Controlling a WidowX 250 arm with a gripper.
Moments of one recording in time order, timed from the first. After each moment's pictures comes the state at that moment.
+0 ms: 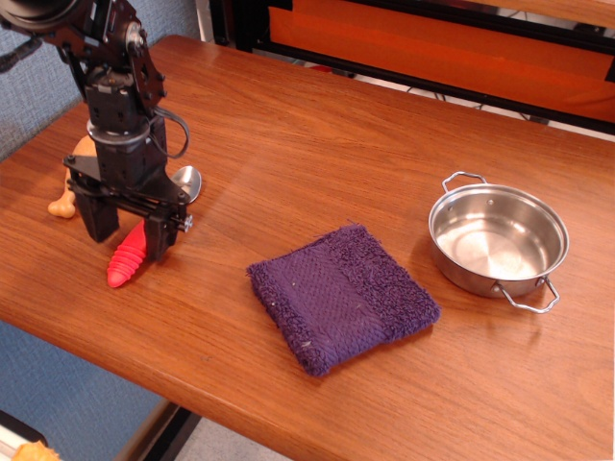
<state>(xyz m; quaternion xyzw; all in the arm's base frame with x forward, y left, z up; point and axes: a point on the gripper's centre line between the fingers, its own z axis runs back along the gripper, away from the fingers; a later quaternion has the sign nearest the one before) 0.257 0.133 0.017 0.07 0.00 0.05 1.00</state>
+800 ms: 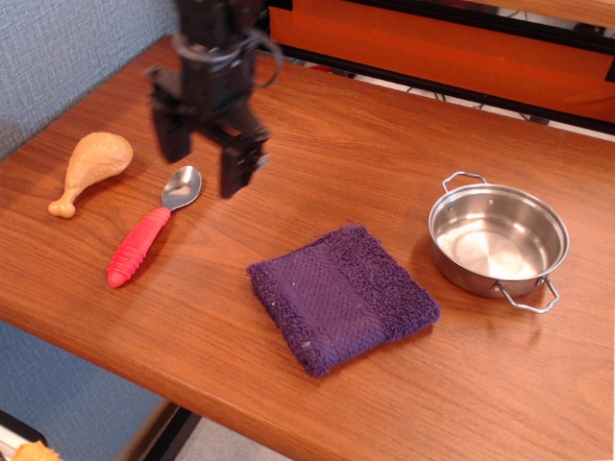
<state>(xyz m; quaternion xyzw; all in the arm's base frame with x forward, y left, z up) 0.307 0.070 0.079 0.10 -0.04 -0.08 0.99</state>
